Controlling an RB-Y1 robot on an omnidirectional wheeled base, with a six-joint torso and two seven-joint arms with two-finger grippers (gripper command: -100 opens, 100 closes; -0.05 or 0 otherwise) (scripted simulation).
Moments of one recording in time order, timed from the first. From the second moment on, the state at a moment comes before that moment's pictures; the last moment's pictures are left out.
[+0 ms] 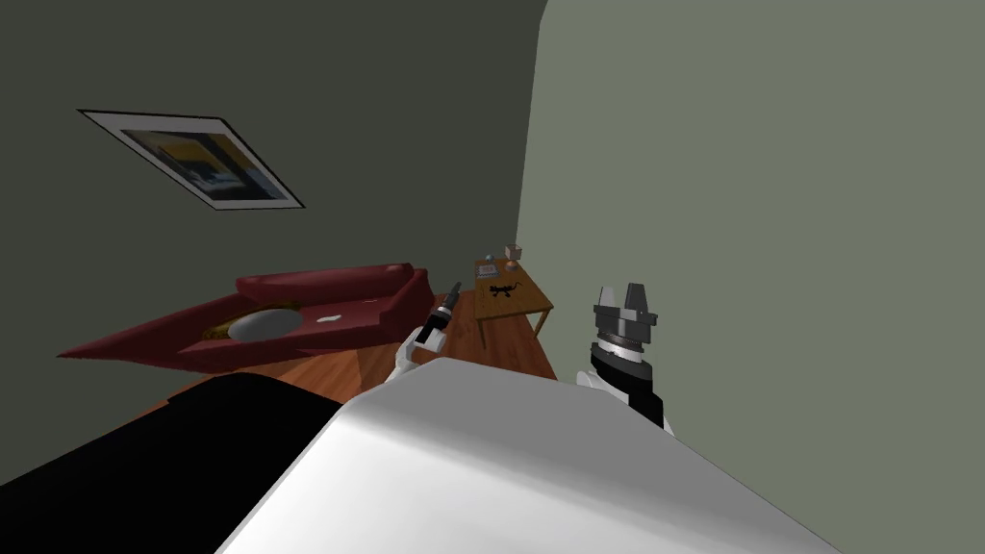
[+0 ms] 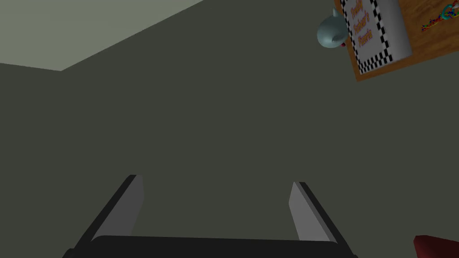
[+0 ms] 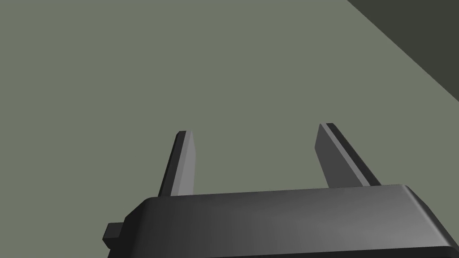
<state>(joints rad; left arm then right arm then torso) 0.26 0.35 -0.03 -1.84 0.10 -0.20 -0.21 0.55 -0.01 0.01 -2.28 -0.04 -0.60 0.08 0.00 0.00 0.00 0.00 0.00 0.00</state>
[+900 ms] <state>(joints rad) 0.20 0.45 -0.04 -1.64 0.12 -0.06 -0.28 0.55 -0.01 0.01 -2.28 -0.04 -0.60 0.08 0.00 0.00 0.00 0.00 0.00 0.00</state>
